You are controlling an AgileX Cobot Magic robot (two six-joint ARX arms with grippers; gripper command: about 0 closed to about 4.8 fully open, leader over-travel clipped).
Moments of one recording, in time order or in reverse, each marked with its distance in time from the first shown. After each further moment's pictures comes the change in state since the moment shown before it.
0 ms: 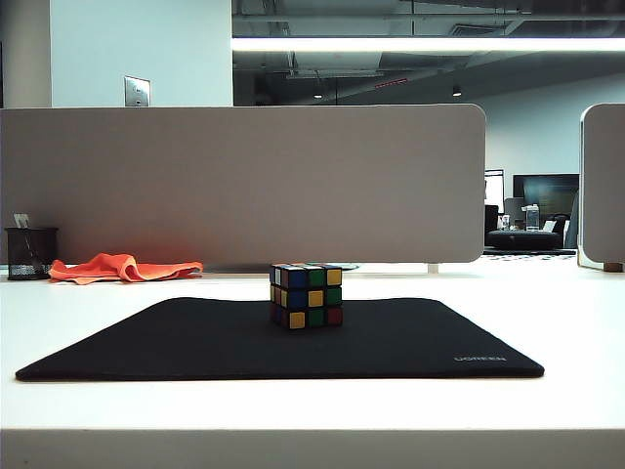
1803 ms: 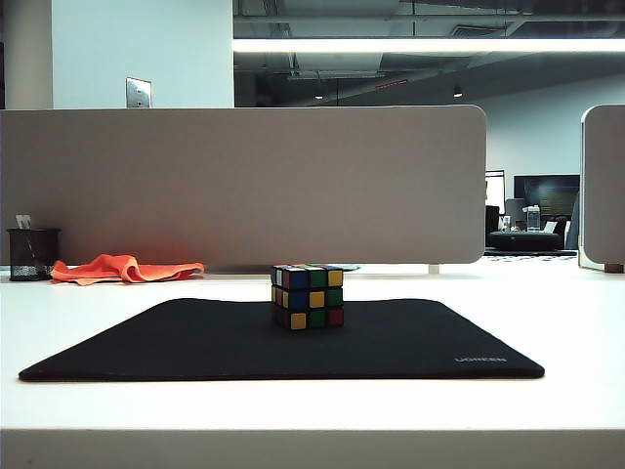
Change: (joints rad) left arm -0.004 -0.455 -0.366 0.156 -0.031 0.021; right arm 0.001 -0.544 -0.580 0.369 -0.181 -0.073
